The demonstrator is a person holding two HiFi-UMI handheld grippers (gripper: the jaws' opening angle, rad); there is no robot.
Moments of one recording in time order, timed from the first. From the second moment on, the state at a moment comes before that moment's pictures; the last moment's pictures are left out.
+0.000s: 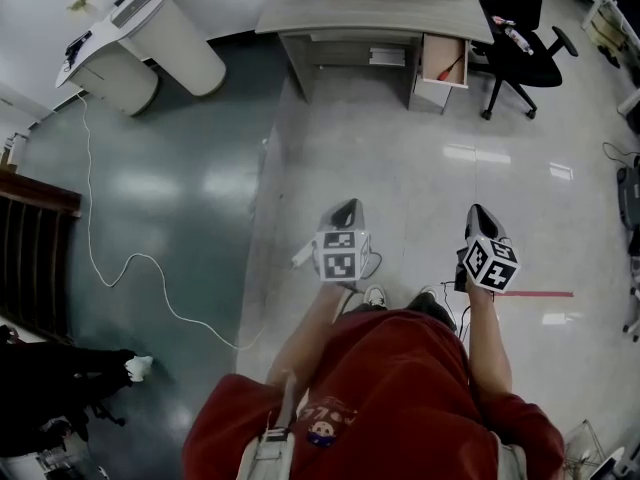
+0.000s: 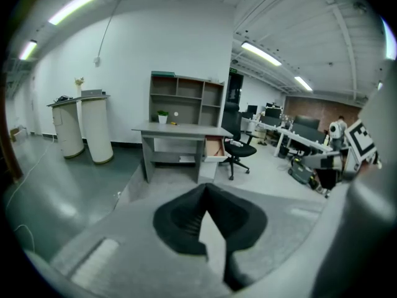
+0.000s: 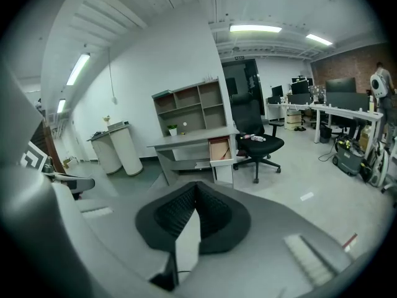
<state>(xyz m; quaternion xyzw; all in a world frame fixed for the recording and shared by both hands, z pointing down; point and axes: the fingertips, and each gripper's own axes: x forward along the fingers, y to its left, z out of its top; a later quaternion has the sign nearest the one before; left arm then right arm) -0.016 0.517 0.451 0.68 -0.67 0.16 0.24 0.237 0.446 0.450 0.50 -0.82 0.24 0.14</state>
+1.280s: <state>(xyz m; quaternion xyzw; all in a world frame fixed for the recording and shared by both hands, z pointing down) -0.068 0.454 0.478 0.69 -0.65 0.19 0.25 0.168 0.379 0.487 0.51 -0.81 0.25 0.16</state>
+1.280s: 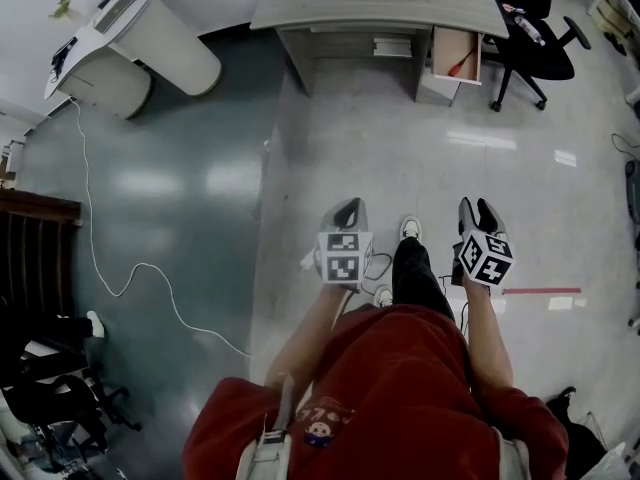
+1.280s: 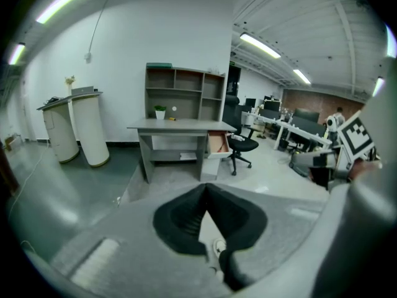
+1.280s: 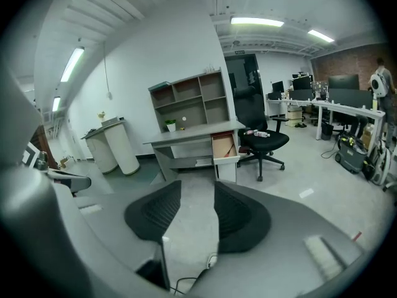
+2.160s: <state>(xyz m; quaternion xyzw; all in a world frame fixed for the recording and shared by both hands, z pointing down) -0.074 0.222 0.471 0.68 -0.66 0.20 0.25 0.165 0.156 0.499 0.50 -0.80 0.29 0.17</state>
